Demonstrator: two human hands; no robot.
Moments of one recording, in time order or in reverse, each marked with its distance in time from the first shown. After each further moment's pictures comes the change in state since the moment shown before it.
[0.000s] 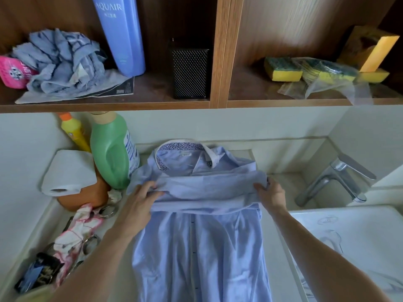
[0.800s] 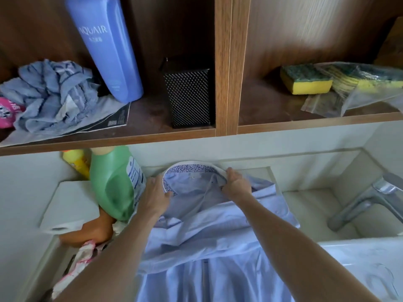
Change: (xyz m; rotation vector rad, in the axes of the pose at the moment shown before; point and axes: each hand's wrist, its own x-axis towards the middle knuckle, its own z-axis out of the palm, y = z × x) left_hand 0.132 -0.008 0.003 -0.200 -0.156 -0.580; right_hand 0.068 -0.131 0.115 -0.507 -0.234 -0.364
